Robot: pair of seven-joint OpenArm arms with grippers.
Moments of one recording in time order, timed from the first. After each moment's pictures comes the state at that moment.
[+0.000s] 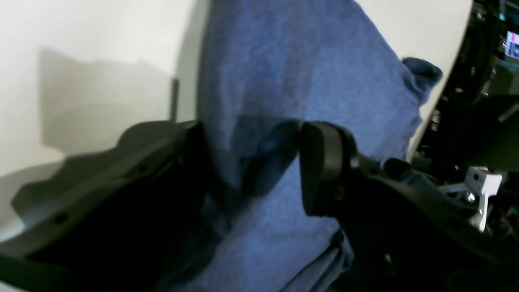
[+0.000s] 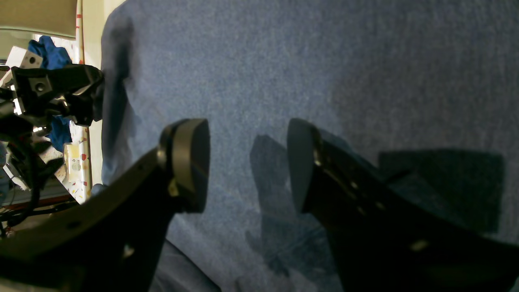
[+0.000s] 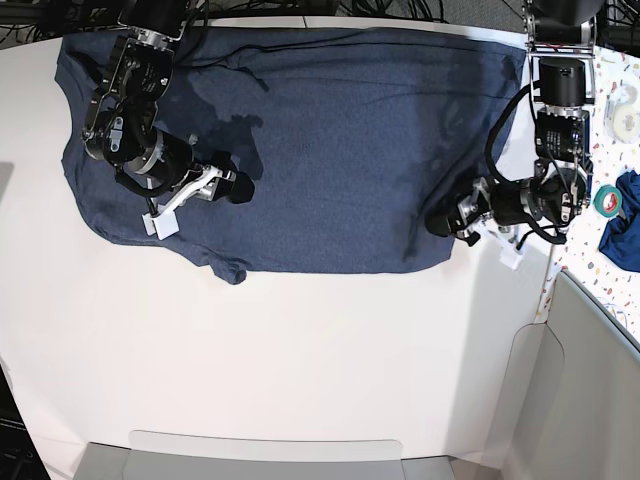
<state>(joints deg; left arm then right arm) -9.8 -24.7 -1.4 65.9 -69.1 -1.6 68.0 -1.3 -2.6 22.0 98.4 43.7 17.4 -77.2</state>
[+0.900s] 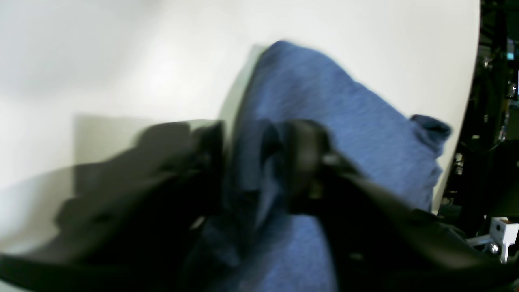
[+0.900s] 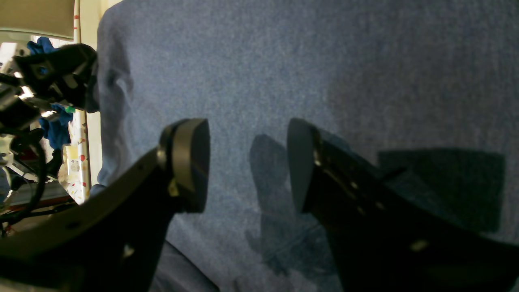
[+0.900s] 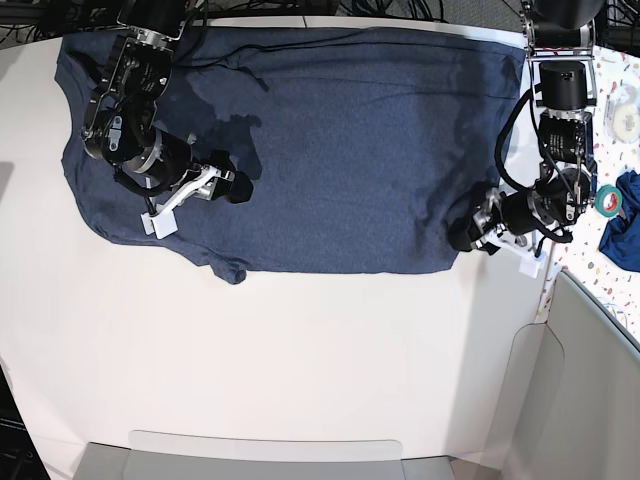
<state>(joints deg) -12.2 -24.8 -5.6 62.5 -65.2 -7.0 57.6 -1.5 -2.5 22.2 98.4 43.7 17.4 -77.2</state>
